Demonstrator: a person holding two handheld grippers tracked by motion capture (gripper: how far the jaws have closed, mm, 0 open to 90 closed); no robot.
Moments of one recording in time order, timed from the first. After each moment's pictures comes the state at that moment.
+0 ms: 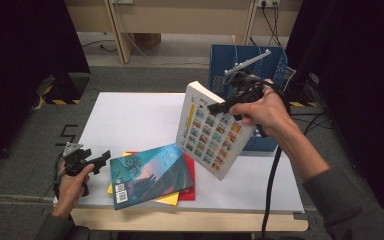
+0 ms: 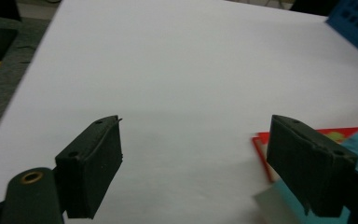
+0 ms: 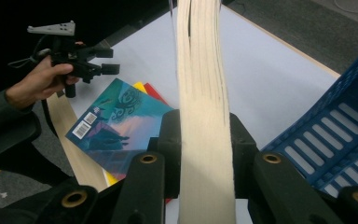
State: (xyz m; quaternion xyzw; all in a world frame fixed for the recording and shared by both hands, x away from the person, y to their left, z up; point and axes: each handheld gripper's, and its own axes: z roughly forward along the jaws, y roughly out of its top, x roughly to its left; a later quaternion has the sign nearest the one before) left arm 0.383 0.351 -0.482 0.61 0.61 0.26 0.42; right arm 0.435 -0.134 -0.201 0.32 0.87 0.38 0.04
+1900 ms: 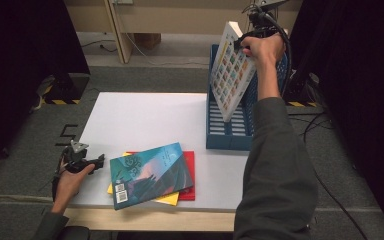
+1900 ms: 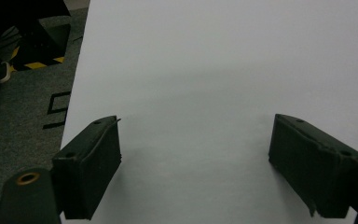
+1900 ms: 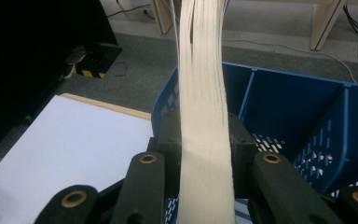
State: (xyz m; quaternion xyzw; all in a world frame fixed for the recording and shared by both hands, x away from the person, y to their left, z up) left arm 0.404 0.360 -0.504 0.69 0.59 0.31 0.29; right arm 0.590 -0.163 -0.163 0.55 0.72 0.38 0.17
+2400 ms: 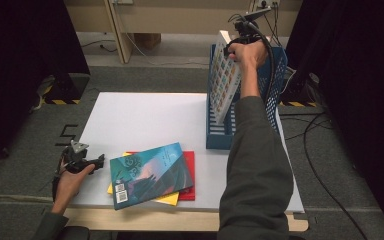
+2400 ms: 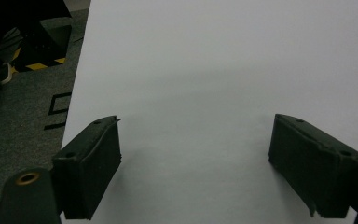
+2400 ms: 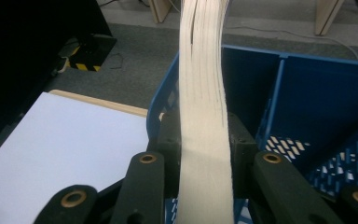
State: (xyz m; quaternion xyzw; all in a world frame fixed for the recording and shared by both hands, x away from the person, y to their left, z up) left arm 0.404 0.360 -0.504 0.69 0.59 0.31 0.29; right arm 0.620 -0.142 -0.200 0.56 0.72 0.37 0.16
